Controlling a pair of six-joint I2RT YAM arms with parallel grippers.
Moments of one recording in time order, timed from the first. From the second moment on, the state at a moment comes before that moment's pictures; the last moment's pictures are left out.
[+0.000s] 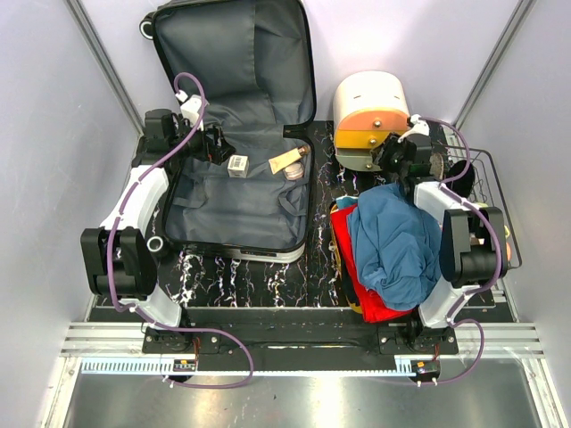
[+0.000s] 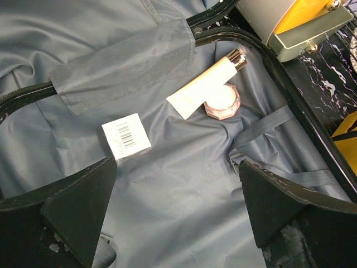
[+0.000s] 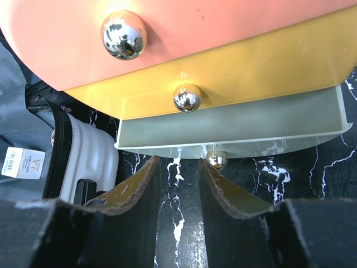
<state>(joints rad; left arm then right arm) 0.00 1.61 1.36 -0.20 0.62 0.05 0.06 1.73 1.08 0.33 -0.15 0.46</state>
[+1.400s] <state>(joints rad) 0.00 1.67 1.37 -0.19 0.63 0.05 0.05 1.98 1.44 -0.04 -0.03 0.22</state>
